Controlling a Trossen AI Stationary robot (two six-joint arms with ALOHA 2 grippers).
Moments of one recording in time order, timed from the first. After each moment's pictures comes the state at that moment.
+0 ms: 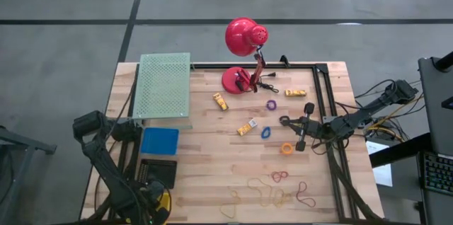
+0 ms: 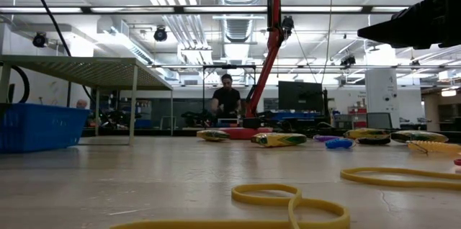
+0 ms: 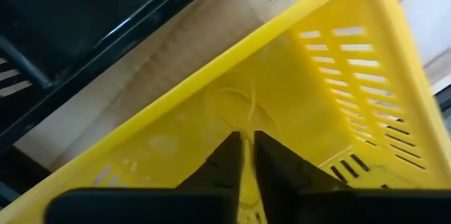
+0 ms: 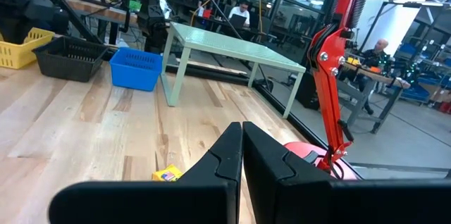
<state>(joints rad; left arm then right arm) -1.10 1.78 1.14 -0.83 -0.01 -2.00 0.50 0.54 0.01 0.53 0.78 -0.24</state>
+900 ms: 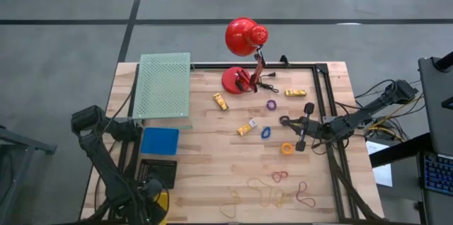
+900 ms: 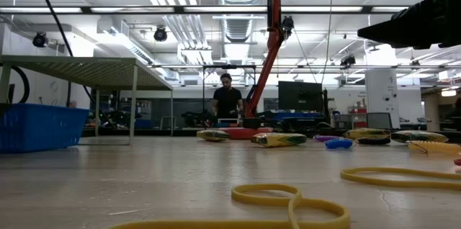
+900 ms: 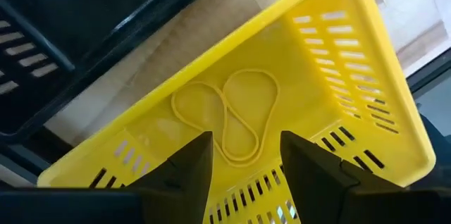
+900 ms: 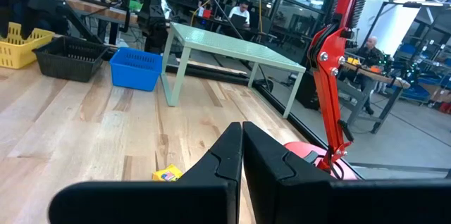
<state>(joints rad) -1.10 1.72 1.14 -0.87 0.03 -1.99 0.50 0.54 0.01 0.53 0.78 -0.24</state>
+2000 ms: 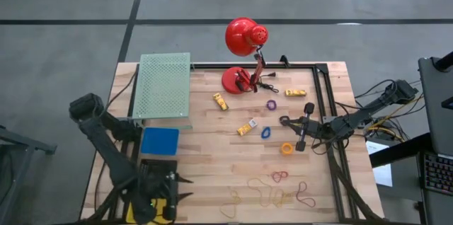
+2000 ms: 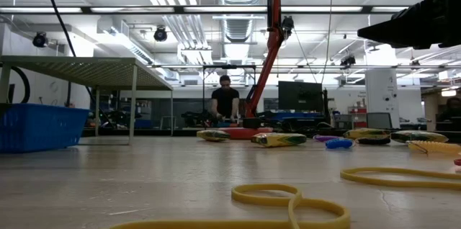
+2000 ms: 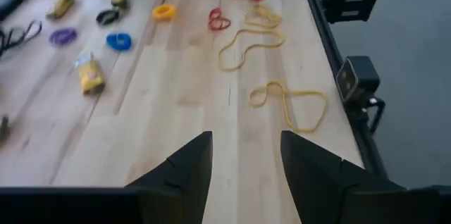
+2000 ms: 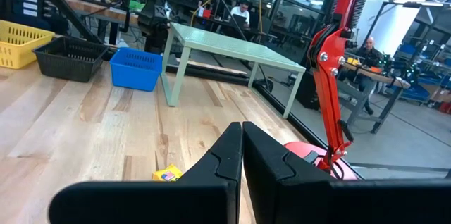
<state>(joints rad) -0.97 1.56 1.03 -0.35 -0.81 -0.62 0.50 0.54 0.01 0.53 0.78 -0.24</state>
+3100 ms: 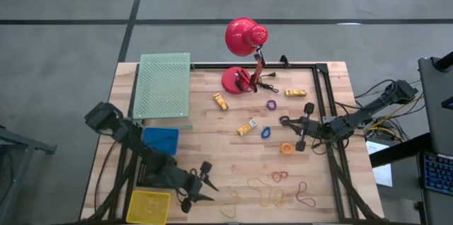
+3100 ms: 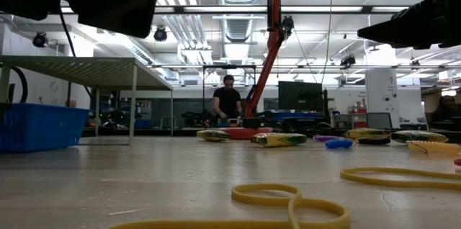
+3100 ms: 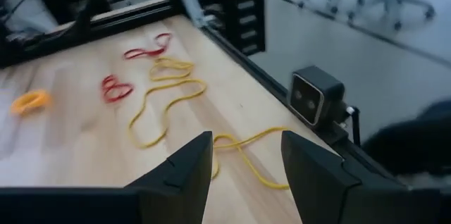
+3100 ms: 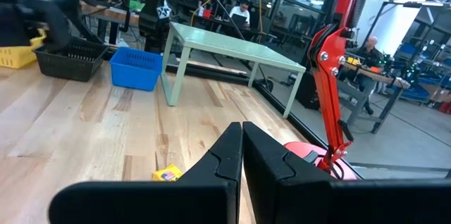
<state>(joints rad) -0.66 1.78 0.72 0.68 -0.17 0.08 0.50 0.54 0.01 0.53 0.78 -0.24</state>
